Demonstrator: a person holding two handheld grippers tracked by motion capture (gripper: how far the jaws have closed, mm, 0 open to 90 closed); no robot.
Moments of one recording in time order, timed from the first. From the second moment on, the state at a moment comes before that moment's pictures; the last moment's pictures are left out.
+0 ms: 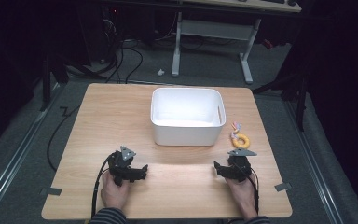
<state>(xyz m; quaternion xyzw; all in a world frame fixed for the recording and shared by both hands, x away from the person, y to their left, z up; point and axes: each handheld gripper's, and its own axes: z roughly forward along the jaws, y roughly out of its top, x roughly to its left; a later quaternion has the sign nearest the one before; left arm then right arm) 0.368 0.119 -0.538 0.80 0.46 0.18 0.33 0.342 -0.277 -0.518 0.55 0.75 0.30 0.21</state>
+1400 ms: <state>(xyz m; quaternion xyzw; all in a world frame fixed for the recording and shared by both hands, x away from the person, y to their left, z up) 0.368 0.119 -0.538 0.80 0.46 0.18 0.34 0.391 -0.337 -0.425 0.53 0.76 0.32 0.20</state>
